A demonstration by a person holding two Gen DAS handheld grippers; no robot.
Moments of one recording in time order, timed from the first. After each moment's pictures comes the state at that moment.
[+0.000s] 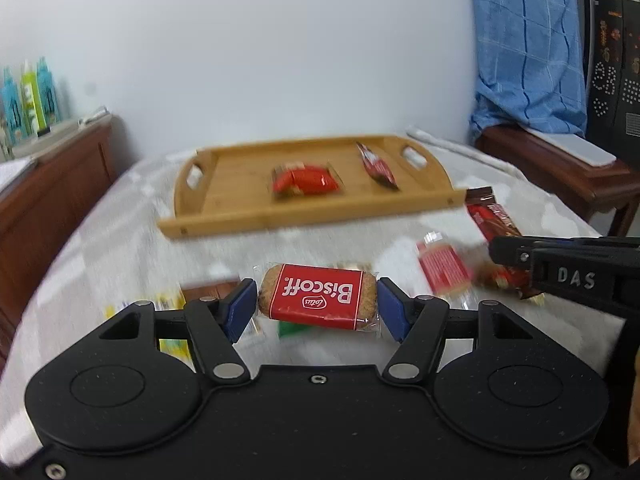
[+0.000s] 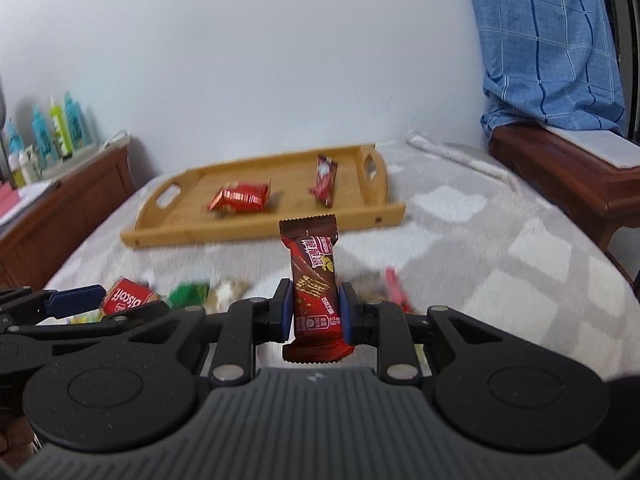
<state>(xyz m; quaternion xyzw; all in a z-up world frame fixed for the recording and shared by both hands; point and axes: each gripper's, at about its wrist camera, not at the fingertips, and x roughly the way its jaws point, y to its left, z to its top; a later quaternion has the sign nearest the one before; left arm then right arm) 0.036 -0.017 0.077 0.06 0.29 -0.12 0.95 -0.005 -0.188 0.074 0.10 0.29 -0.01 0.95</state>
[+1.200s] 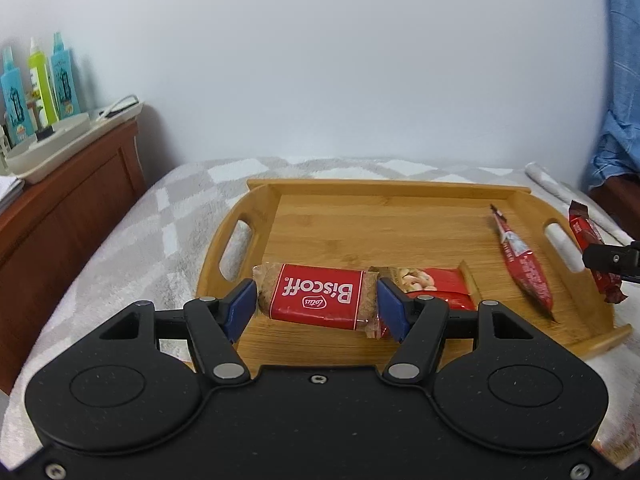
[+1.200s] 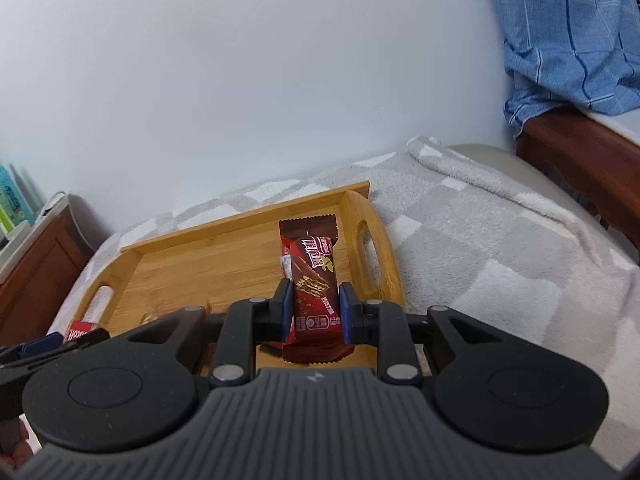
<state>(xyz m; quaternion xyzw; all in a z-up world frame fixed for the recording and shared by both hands) 0.265 -0.003 0.058 0.02 0.32 -0.01 0.95 0.209 -0.242 0.060 0.17 0.32 -0.03 0.93</state>
